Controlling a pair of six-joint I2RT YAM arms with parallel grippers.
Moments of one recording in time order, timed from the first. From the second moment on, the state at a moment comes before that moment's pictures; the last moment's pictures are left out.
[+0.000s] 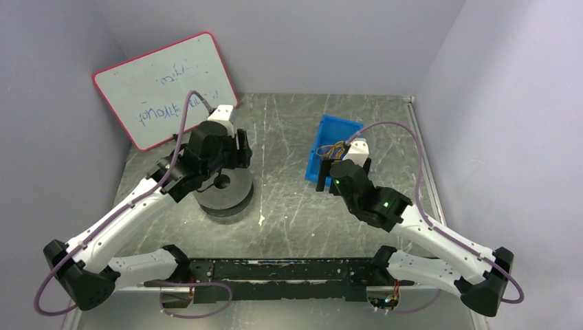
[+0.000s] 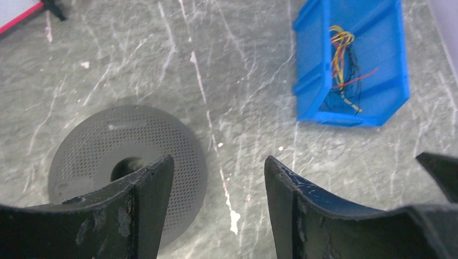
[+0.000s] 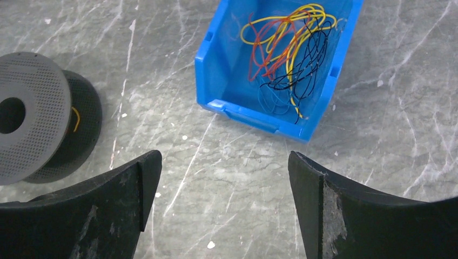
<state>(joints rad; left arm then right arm) -0.71 1.13 1.17 -0.55 -0.28 -0.42 0.90 0.90 0.86 -0.57 0.65 0.55</state>
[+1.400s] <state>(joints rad) -0.66 0.89 0.89 -0.70 -0.37 -0.55 0.59 1.41 0.84 -0.17 0.62 0.68</state>
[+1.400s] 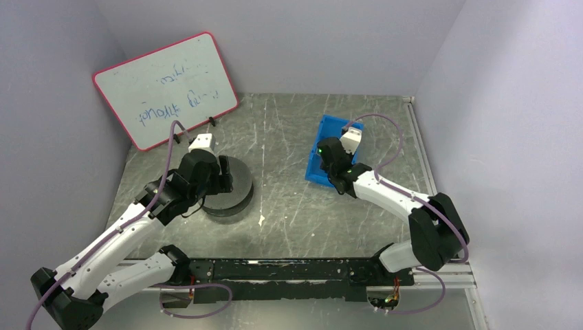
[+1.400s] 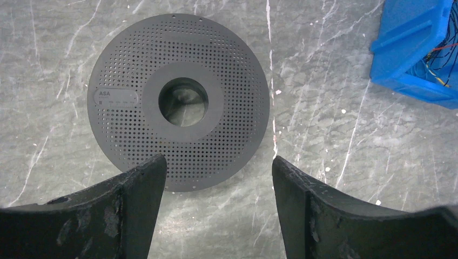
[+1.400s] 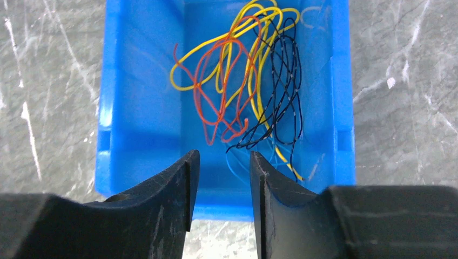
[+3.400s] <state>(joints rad) -0.59 0.90 0.88 -0.65 -0.22 -0.50 0.58 1.09 1.20 -0.06 0.70 0.36</state>
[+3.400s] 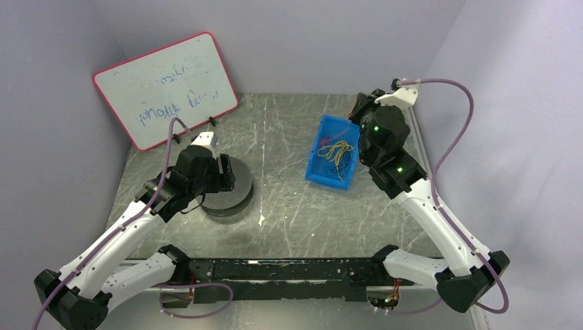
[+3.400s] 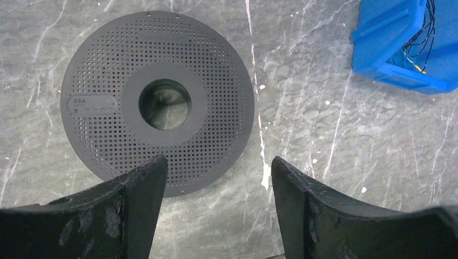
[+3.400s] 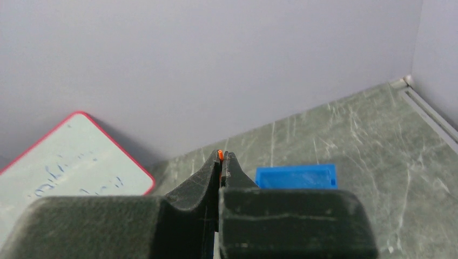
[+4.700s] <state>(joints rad) -0.59 0.83 1.01 -0.61 -0.03 -0.41 0.58 1.04 1.57 -0.21 -0.02 0.31</state>
